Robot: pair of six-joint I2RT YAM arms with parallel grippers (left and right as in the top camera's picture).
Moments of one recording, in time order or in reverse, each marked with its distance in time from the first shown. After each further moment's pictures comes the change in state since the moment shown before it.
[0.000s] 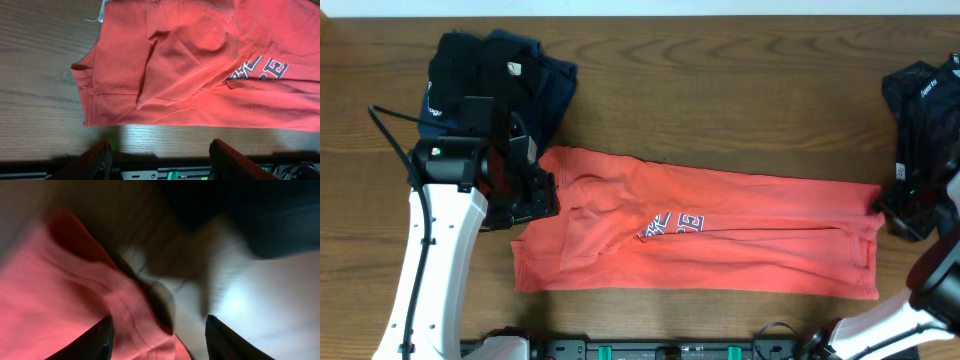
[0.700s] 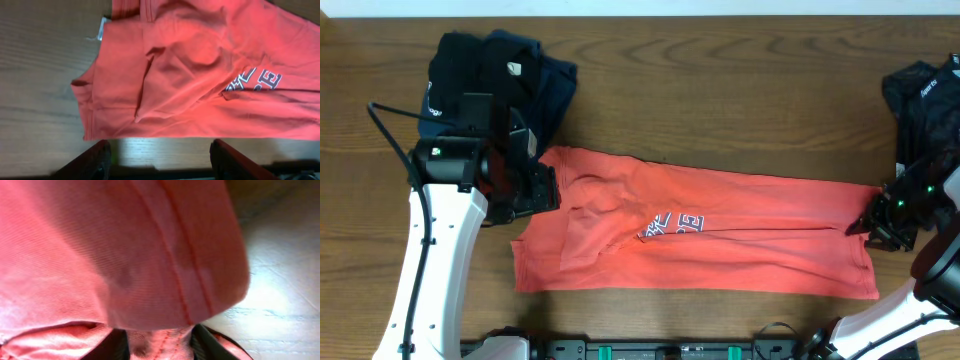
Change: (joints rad) left arm 0.000 0.000 0.000 0.059 0.000 0.007; right arm -0.004 0.047 0.007 -0.195 -0.108 -0.148
